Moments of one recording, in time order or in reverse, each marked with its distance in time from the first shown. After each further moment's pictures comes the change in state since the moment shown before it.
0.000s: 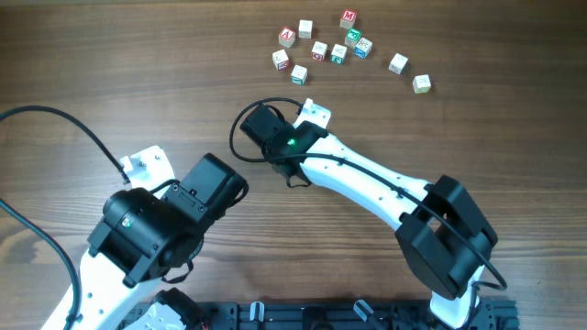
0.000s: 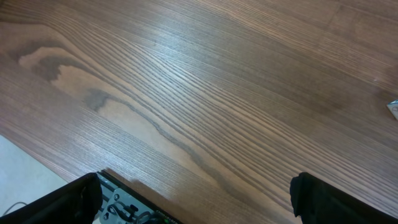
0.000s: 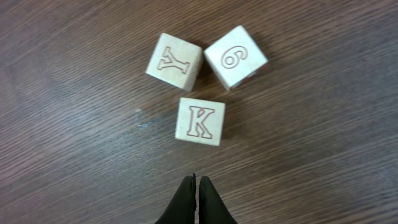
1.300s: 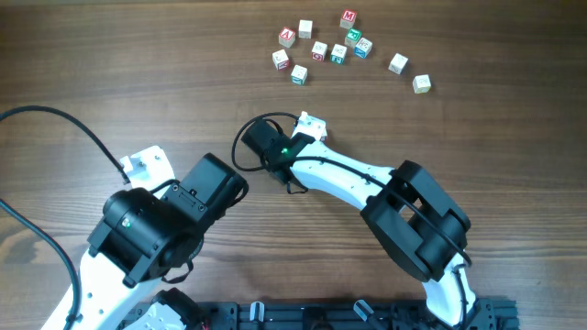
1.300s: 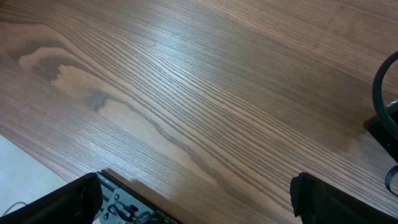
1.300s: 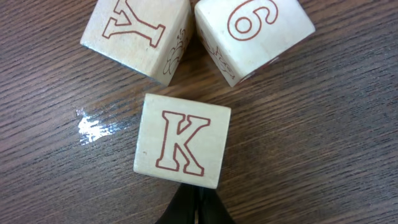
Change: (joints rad) left arm 0.000 0.000 0.000 0.000 0.000 0.000; right arm 0.000 0.135 -0.073 0.154 0.021 -0.047
